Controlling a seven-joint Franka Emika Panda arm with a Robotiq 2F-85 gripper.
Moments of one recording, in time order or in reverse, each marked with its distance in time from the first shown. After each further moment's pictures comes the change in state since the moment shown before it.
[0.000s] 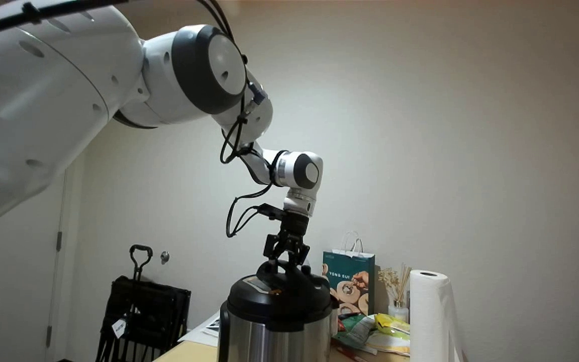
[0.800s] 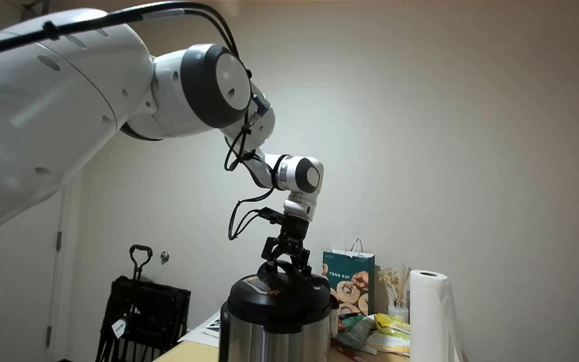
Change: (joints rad) arm 0.003 0.059 -0.002 0.074 0.002 -0.059 0.040
